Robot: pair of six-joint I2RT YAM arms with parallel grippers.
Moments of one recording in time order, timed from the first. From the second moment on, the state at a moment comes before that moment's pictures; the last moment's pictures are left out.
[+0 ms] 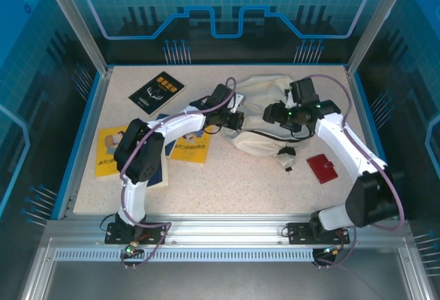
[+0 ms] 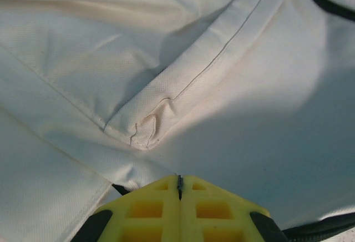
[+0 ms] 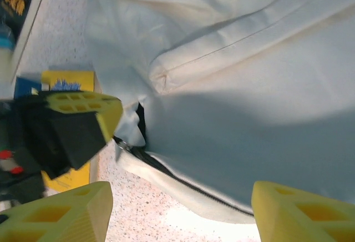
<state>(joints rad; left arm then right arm) -0.58 1.99 1.49 -0.35 0.23 -0.28 0.26 1.45 1.22 -0.76 -0.23 0.53</state>
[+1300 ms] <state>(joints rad) -0.58 1.83 1.05 -0.13 0.35 -1.01 0.39 1.79 1.06 -0.50 -0.51 0.49</state>
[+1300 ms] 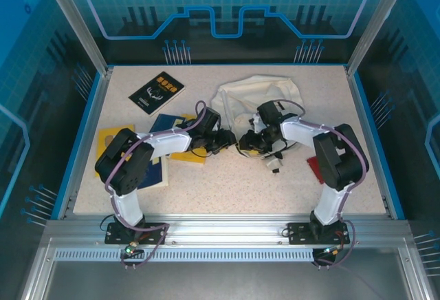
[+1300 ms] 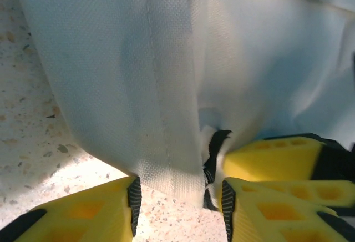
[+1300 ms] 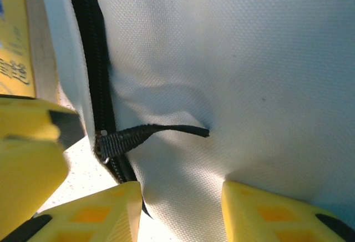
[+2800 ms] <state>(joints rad) -0.58 1.89 1.02 -0.07 0.32 -1.03 0.44 1.97 1.24 -0.45 -0.52 0.79</state>
